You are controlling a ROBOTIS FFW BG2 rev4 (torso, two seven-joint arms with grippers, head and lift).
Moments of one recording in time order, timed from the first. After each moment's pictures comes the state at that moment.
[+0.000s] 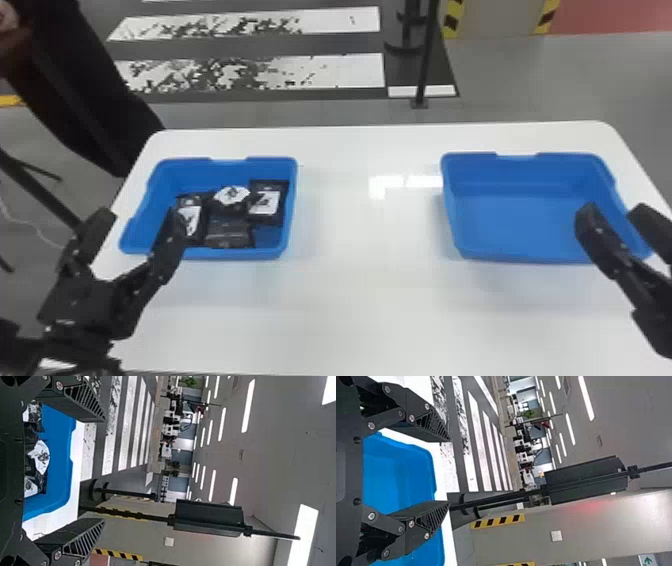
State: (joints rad) left arm 0.77 0.04 0.29 -2.18 0.36 -0.16 -0.31; right arm 0.78 0.00 -0.23 -2.34 -0.35 0.13 0.30
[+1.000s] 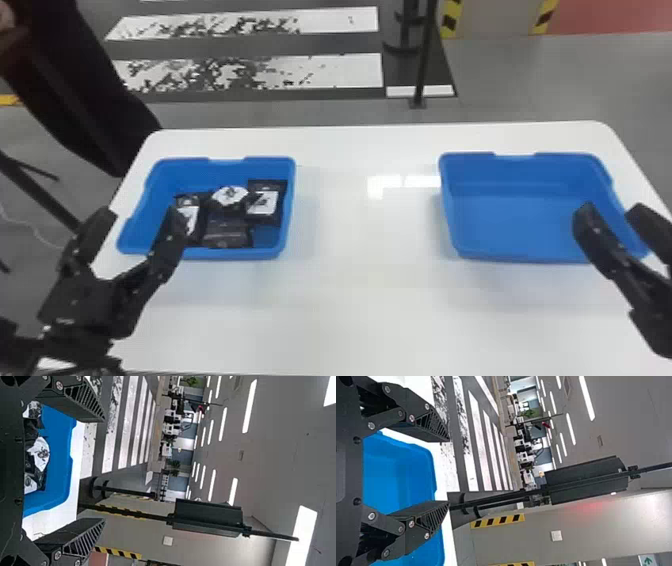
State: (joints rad) left arm 0.76 0.05 0.29 -2.18 0.38 -0.16 -0.31; right arm 0.78 0.00 -0.24 -2.34 -0.34 0.13 0.30
